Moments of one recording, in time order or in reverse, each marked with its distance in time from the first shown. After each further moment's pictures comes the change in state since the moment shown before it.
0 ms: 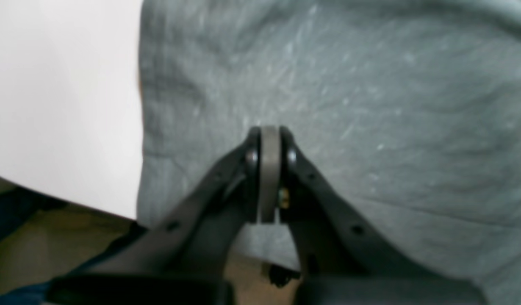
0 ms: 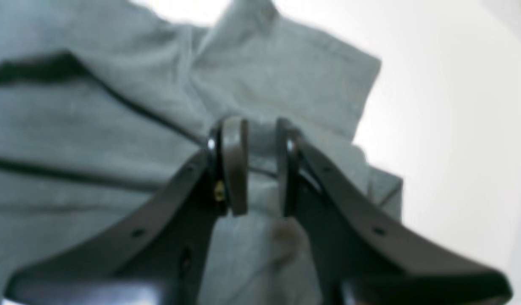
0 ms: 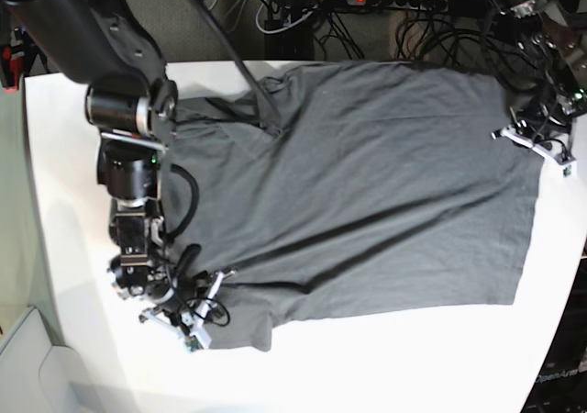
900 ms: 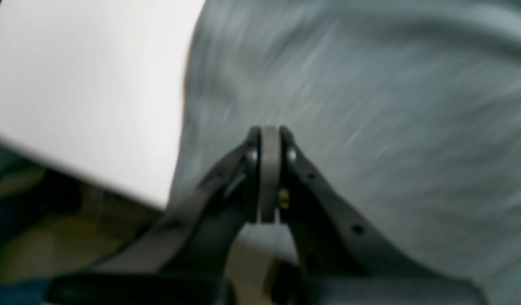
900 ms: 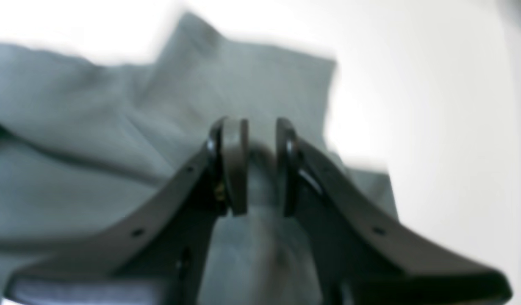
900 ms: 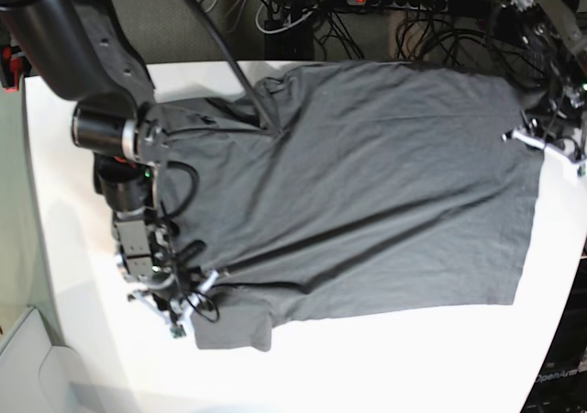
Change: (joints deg) left arm 0.3 1.2 -2.3 5.2 0.0 0.2 -0.1; right arm 4.9 2.8 0.2 -20.4 0.0 -17.1 11.2
